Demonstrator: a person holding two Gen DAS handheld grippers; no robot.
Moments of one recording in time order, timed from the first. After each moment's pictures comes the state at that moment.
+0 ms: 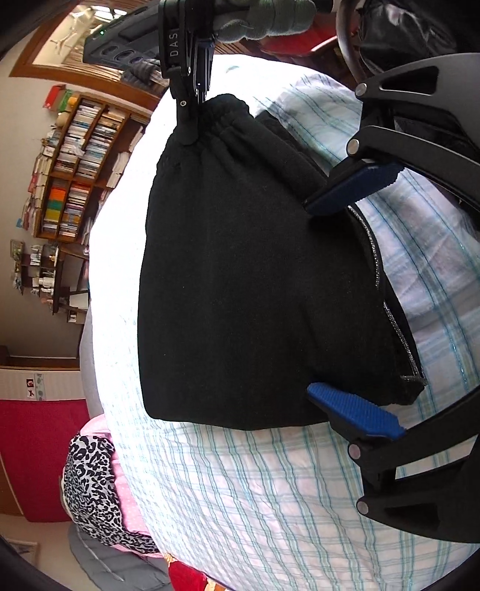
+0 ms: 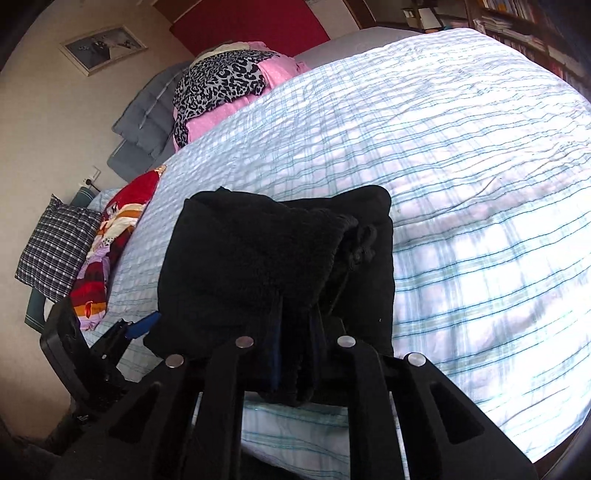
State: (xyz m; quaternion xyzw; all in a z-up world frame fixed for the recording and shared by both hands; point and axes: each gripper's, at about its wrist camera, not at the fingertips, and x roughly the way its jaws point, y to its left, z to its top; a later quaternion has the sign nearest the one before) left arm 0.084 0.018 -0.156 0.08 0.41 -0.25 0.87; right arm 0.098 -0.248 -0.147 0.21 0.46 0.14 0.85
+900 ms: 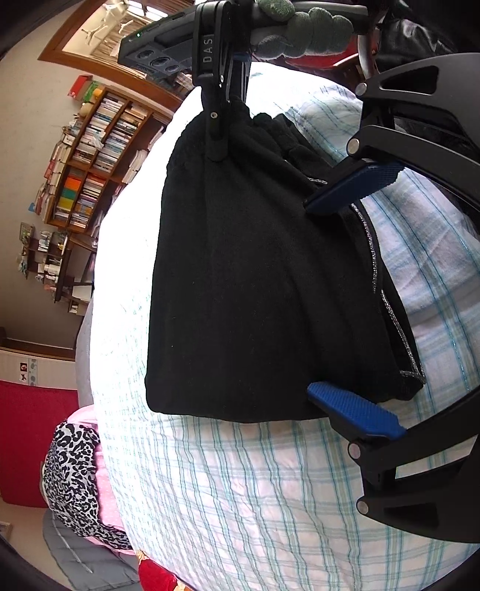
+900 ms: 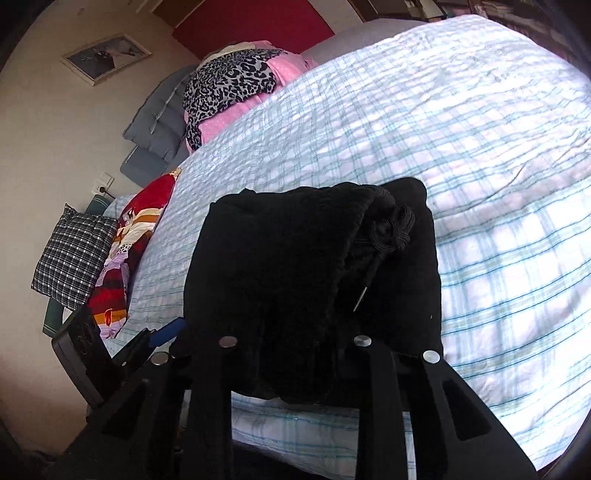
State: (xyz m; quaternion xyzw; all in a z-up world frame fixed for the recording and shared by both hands) left arm 0.092 0.042 -0.155 0.01 0.41 -0.26 0.87; right arm 0.100 -0.229 -0.134 0.25 0.45 0.17 0.84
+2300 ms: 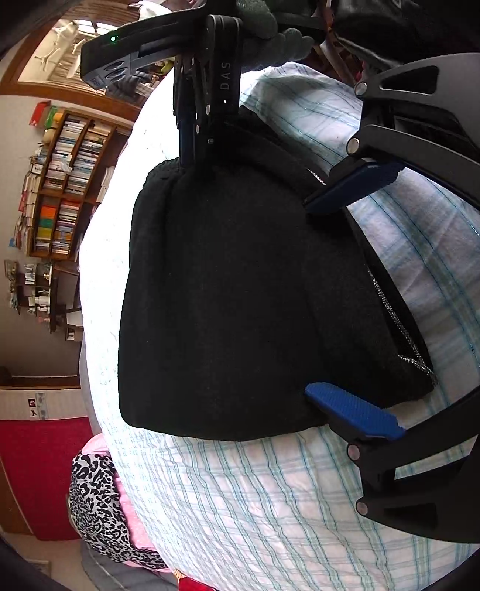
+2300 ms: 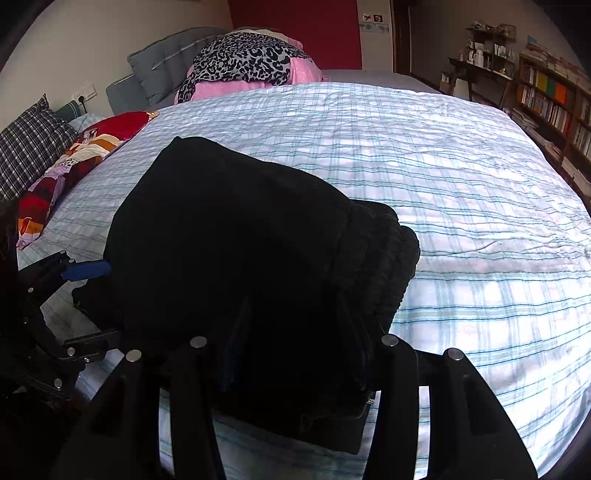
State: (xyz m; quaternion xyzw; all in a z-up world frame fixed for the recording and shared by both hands) left arm 0.091 0.019 -0.185 0.09 0.41 -0.29 0.86; right arm 0.101 -0.194 -0.168 0.02 0.42 0.12 0.90
